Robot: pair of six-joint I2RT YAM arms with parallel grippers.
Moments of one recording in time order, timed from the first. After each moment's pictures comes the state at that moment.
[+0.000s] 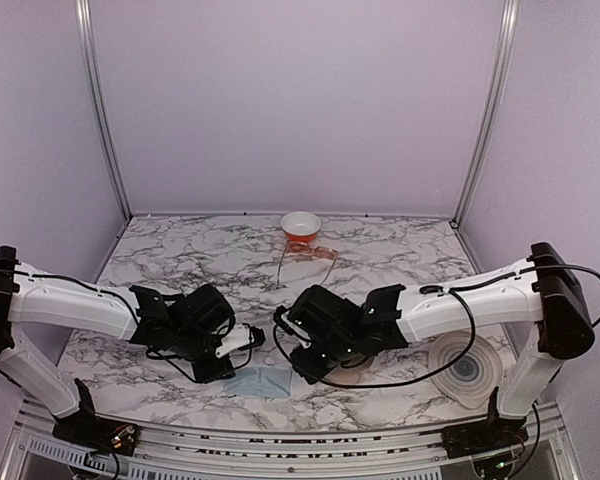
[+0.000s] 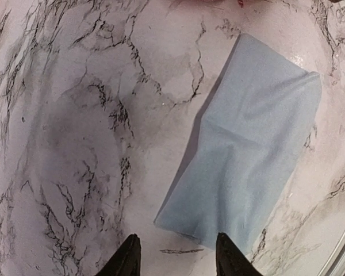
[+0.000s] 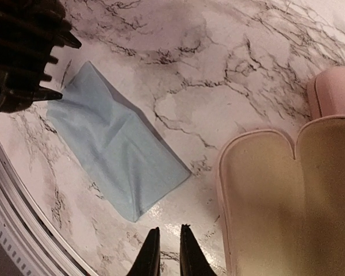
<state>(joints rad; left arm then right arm) -1.00 1.49 0.78 -0.44 0.00 0.20 1.20 1.73 1.15 -0.46 0.06 0.45</state>
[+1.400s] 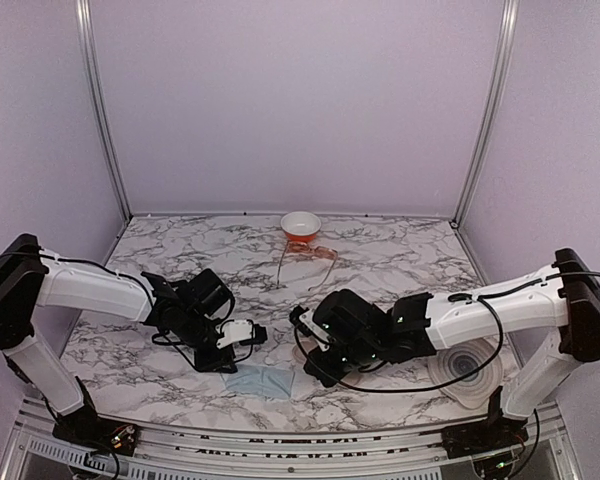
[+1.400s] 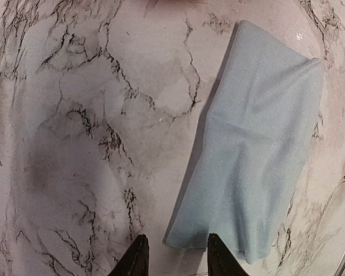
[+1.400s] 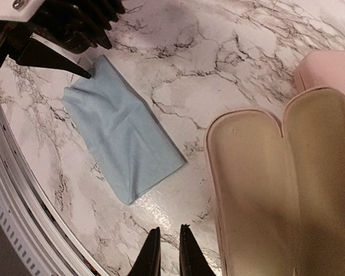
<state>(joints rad) -0.85 1.62 0.84 -0.43 0.22 0.48 1.19 1.58 0.96 -0.33 0.04 0.45</state>
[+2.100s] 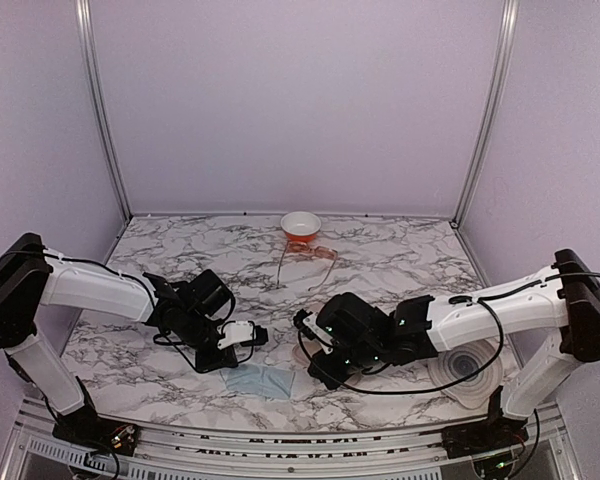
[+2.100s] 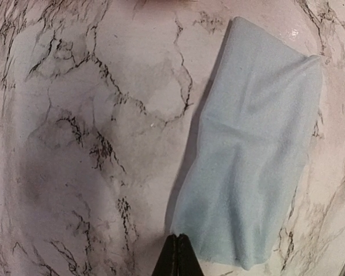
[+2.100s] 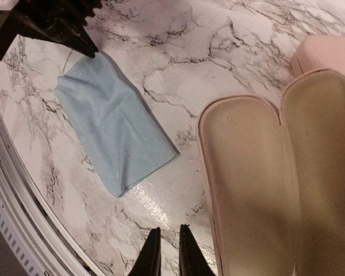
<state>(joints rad) -0.84 1.64 0.84 -0.41 0.25 0.52 1.18 1.58 0.93 -0.32 0.03 0.46</state>
